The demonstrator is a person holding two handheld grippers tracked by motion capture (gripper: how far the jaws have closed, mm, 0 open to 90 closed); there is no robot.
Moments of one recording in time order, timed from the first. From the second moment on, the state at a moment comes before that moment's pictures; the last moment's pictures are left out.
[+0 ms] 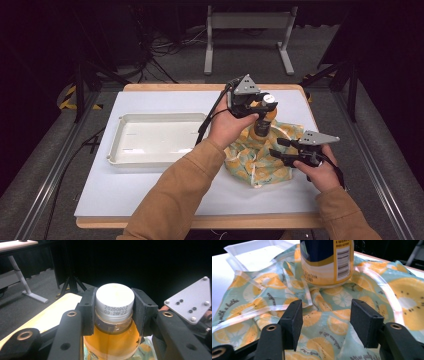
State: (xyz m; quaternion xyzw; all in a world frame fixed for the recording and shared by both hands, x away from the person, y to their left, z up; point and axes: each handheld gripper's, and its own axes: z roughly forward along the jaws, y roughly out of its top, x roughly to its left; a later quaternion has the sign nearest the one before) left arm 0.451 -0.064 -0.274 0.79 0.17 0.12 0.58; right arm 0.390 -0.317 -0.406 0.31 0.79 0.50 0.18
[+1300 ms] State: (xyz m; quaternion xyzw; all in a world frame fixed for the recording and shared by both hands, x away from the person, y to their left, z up) left arm 0.411 0.024 -0.227 0.79 0.17 0.13 0.58; right arm 0.378 -0.323 -0.382 0.28 0.80 0.50 0.17
